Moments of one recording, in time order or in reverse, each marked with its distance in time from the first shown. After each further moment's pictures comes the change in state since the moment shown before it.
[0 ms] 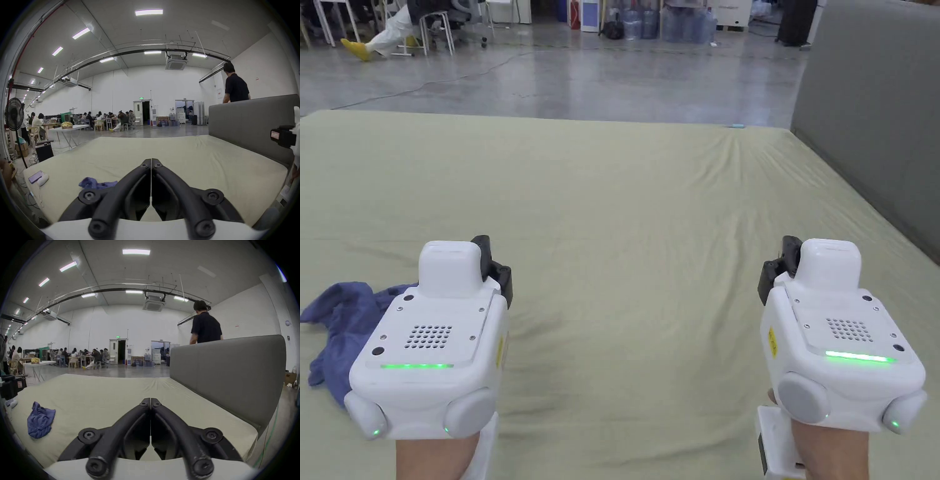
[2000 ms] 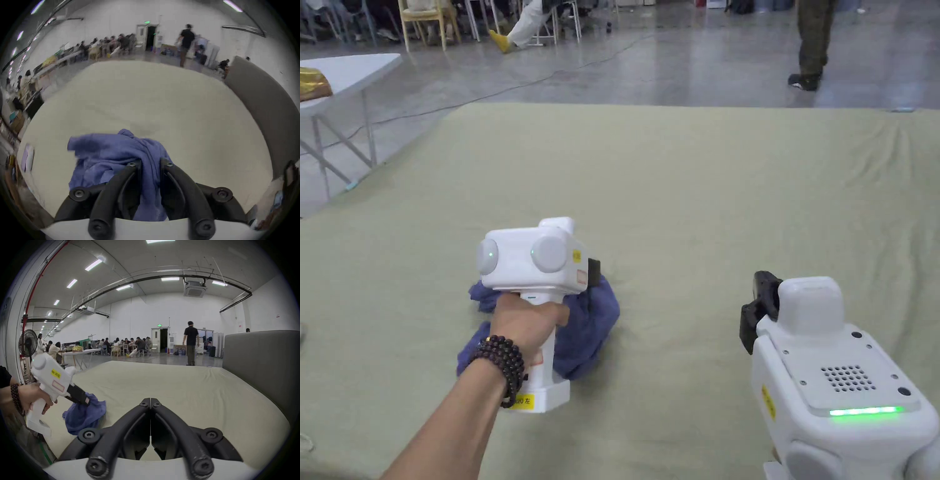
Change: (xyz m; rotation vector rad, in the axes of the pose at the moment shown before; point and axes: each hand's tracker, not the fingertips) left arm -0.096 -0.010 -0.211 -0.781 -0.066 0.122; right arm -0.154 -0.036 -0.039 -0.106 0.378 0.015
